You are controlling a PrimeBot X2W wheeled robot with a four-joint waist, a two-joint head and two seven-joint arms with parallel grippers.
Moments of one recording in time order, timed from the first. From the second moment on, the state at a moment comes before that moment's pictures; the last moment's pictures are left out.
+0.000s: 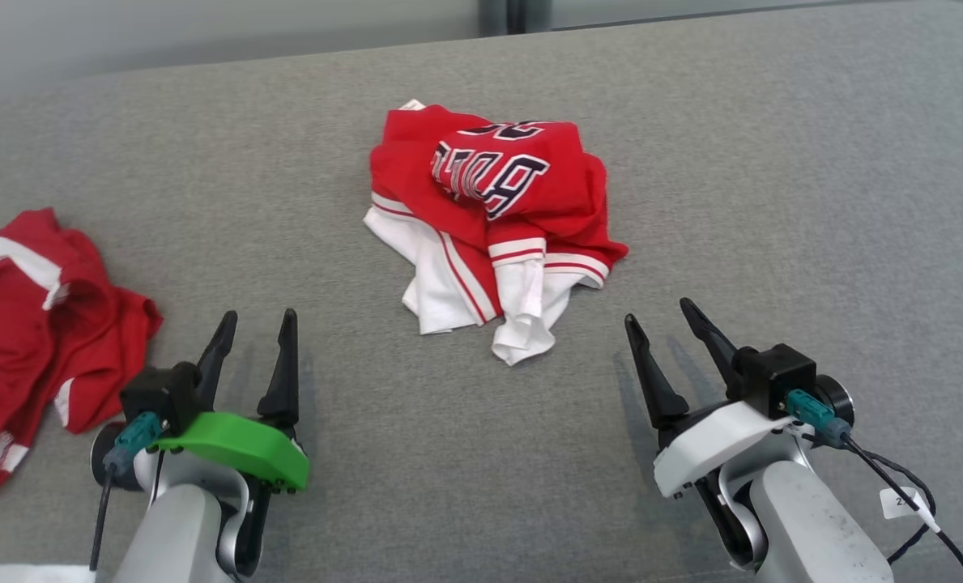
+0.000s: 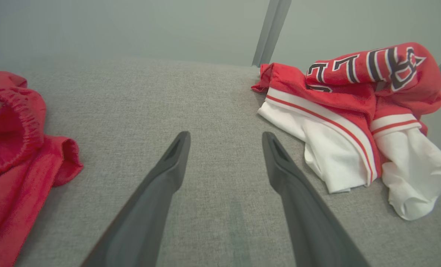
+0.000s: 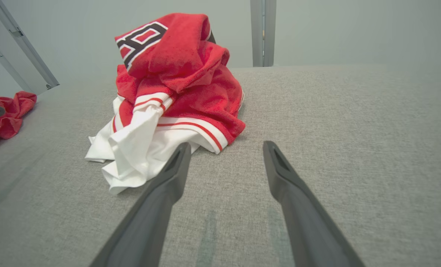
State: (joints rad) left arm -0.33 0.17 -0.24 0.51 -0.43 -0.11 -0.26; right arm -0.27 -0.06 0.22 0.39 0.18 0.13 -0.26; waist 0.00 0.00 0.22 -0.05
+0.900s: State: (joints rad) left arm -0.16 0.06 -0.16 0.46 -0.38 -0.13 -0.26; right arm -0.42 -0.05 0.18 0.73 0.22 0.13 -0.26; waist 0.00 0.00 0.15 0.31
